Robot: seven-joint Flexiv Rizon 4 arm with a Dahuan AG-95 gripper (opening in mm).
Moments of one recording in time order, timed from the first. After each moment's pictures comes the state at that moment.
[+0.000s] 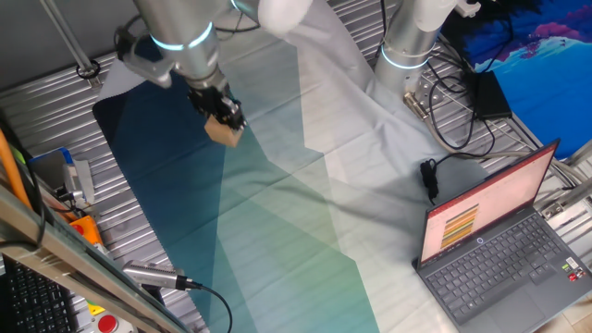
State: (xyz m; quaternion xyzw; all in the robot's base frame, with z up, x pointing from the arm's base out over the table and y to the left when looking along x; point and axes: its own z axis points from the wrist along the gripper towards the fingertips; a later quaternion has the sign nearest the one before) arm 0.516 0.016 0.177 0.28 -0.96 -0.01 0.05
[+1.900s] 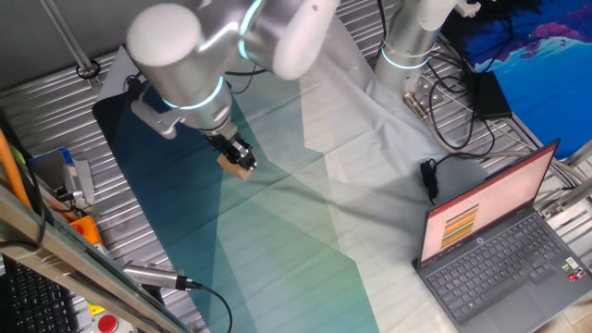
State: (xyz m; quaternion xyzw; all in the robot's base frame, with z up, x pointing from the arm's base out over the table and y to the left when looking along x) arm 0.522 0.087 0.156 0.19 -0.98 0.00 0.09
